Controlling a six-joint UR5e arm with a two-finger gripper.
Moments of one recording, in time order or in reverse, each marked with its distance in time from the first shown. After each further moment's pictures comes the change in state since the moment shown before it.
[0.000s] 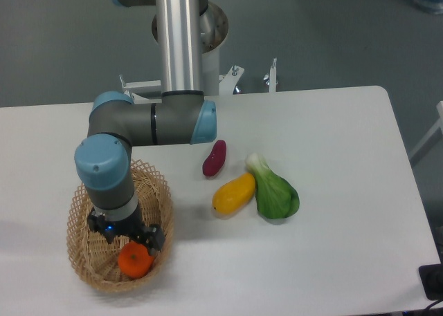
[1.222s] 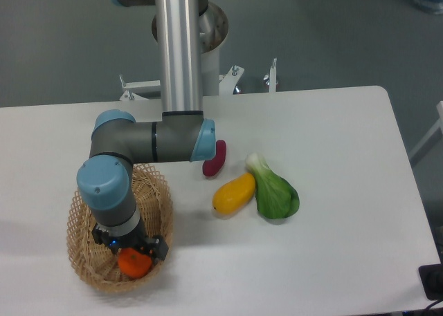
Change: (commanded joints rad) arm -0.026 -0.060 0.028 0.002 0.017 -0.038
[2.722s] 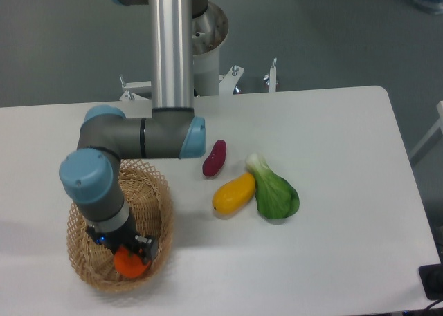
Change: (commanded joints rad) arm 0.006 0.132 0.002 -0.015 0.029 0.122
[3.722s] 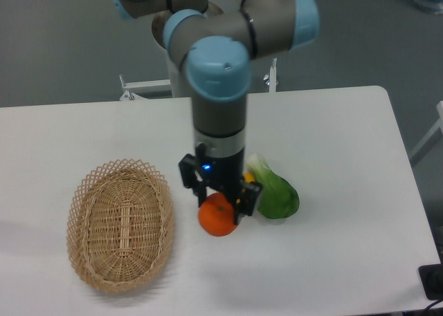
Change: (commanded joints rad) arm 0.371 0.172 0.101 -0.296 -0.184 0.499
